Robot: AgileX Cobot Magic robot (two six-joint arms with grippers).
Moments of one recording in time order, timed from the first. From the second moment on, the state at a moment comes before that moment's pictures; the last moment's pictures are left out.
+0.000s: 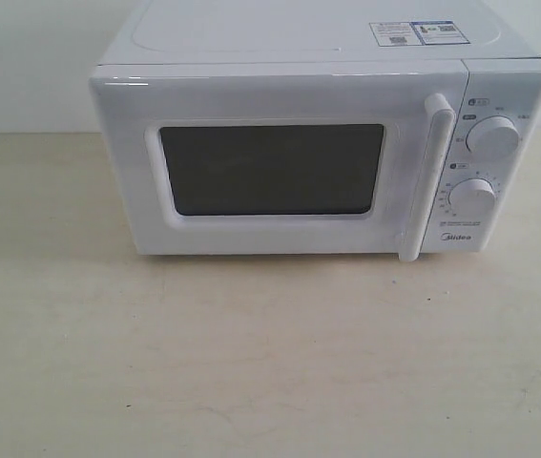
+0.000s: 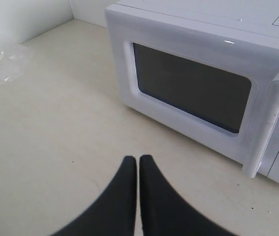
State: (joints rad) left arm 0.00 0.00 -0.12 -0.17 0.07 0.24; right arm 0.50 0.46 -0.64 0.41 0.67 -0.34
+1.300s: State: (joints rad) left arm 0.04 0.00 0.00 -0.22 0.29 0.19; right arm 0.50 0.46 -0.64 0.41 0.67 -0.34
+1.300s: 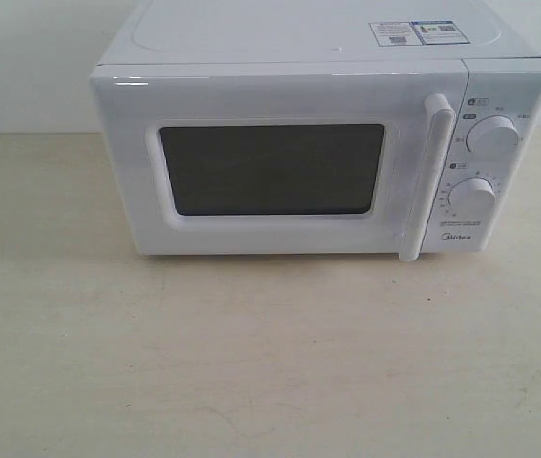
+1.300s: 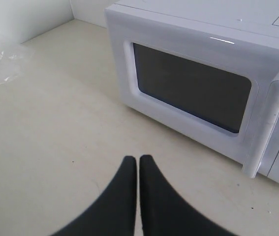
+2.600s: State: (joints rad) left arm 0.04 0.00 0.00 -0.22 0.29 0.19; right arm 0.43 0.46 -0.64 0.41 0.65 -0.34
